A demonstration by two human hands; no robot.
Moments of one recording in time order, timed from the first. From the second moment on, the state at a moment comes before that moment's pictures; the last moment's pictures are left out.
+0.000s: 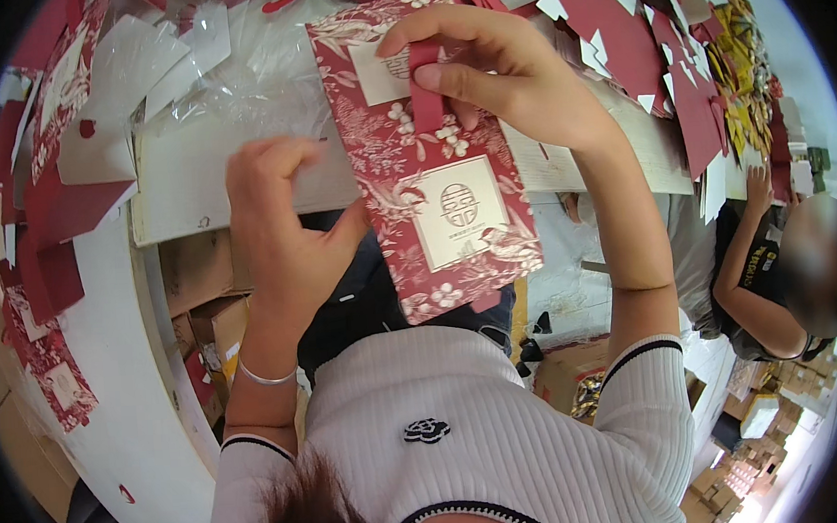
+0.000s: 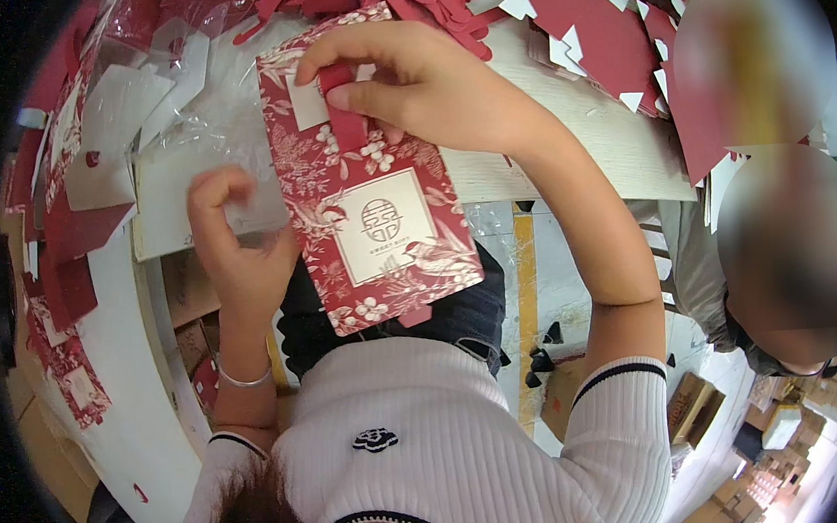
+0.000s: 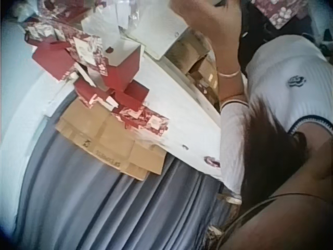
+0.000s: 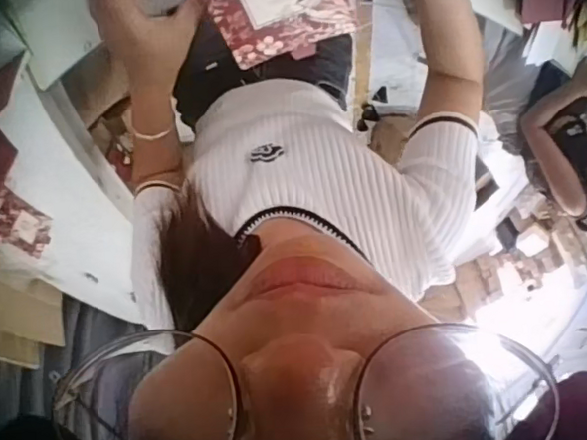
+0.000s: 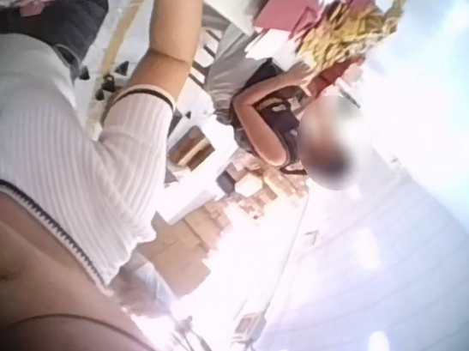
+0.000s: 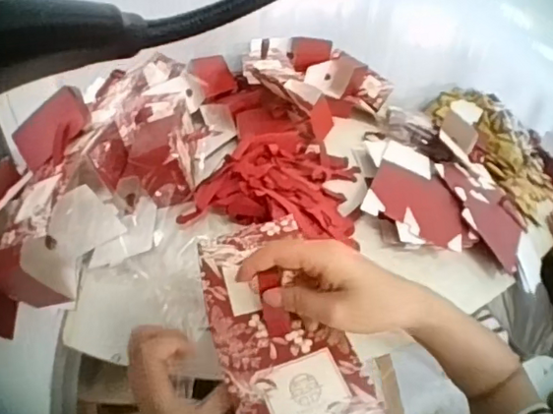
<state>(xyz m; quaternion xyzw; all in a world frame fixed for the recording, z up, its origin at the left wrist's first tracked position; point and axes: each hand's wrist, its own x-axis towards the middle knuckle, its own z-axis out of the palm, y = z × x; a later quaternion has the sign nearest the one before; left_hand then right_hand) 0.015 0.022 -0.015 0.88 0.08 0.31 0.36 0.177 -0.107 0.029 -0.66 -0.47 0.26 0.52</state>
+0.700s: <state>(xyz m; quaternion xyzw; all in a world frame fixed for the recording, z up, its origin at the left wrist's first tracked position) 0.101 0.020 0.065 0.70 0.01 0.36 0.61 0.174 -0.195 0.053 -0.56 -0.45 0.17 0.67</state>
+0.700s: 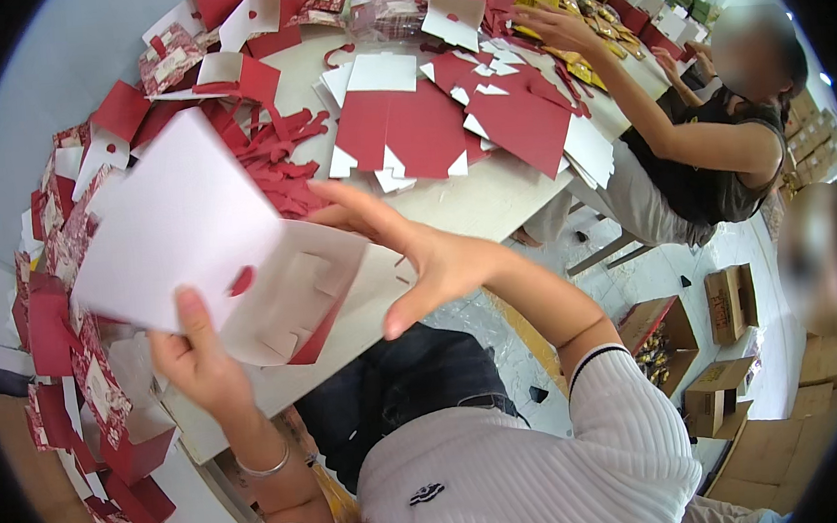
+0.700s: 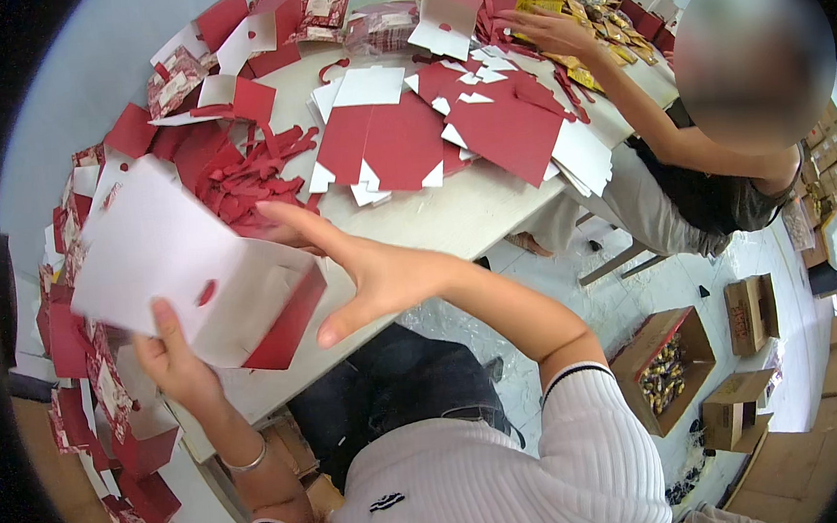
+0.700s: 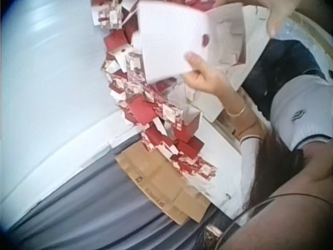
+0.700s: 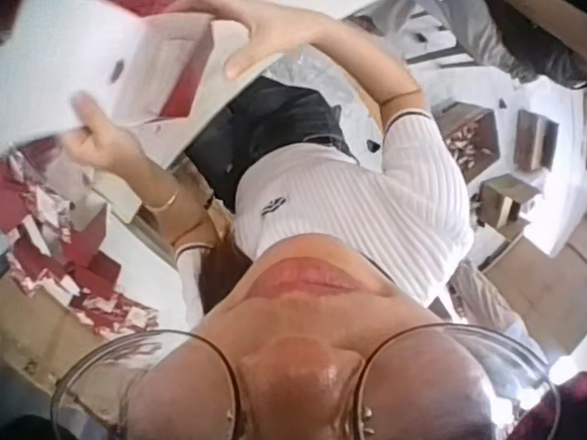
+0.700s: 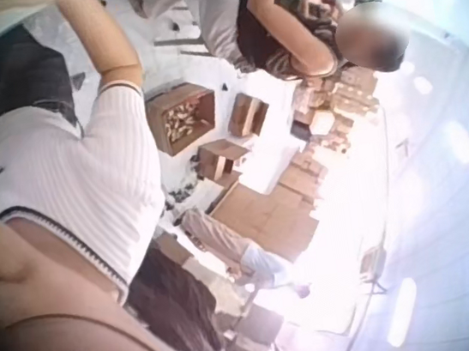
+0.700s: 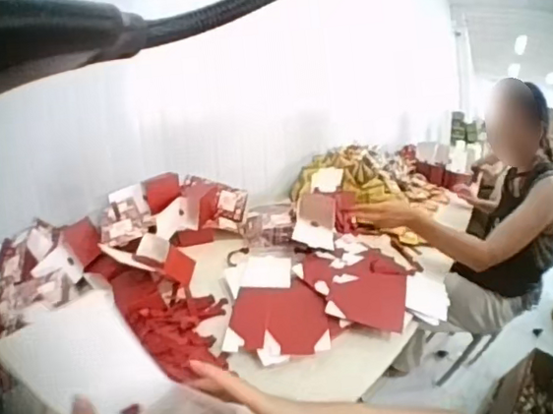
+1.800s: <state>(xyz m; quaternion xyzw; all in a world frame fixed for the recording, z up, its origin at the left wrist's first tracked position) 0.089 0.025 0.007 0.77 0.01 0.18 0.62 0.273 -0.088 0.038 -0.92 -0.34 -0.14 0.15</state>
